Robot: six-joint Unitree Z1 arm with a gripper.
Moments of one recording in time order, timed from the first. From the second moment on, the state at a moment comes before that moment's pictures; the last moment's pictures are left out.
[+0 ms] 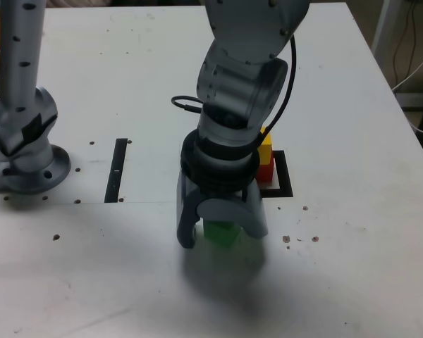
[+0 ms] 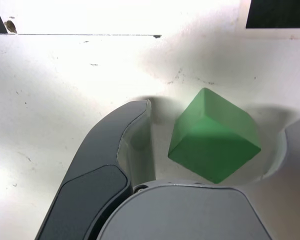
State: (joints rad) arm -0.45 2.02 -1.36 1.10 -0.06 -0.48
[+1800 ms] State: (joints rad) arm -0.44 1.98 -1.31 1.03 -0.01 -0.49
